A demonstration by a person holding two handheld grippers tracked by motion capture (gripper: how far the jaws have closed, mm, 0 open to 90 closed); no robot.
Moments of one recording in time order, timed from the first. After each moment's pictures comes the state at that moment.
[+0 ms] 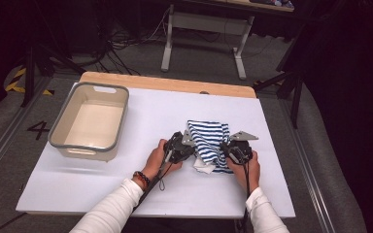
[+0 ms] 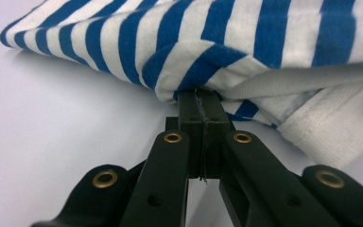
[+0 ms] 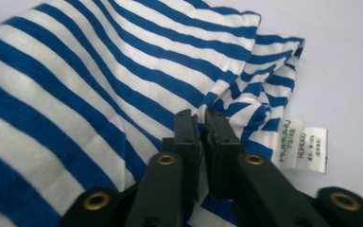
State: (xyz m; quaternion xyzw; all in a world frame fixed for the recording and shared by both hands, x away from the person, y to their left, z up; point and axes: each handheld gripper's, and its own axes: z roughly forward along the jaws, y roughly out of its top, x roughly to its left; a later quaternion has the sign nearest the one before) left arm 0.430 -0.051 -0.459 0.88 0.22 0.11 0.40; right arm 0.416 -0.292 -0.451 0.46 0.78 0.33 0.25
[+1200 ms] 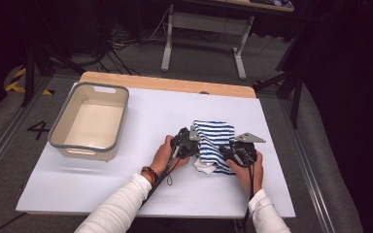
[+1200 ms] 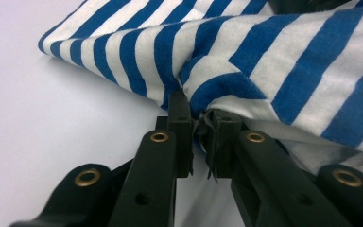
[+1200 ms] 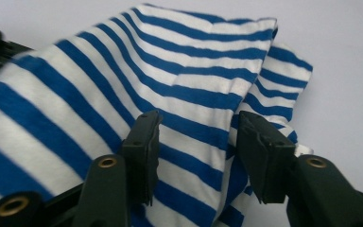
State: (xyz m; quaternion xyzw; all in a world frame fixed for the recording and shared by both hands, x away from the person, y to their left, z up) left arm 0.445 -0.073 -0.460 0.88 0.23 0.13 0.39; right arm 0.408 -0.301 -0.446 0.48 0.76 0.35 0.25
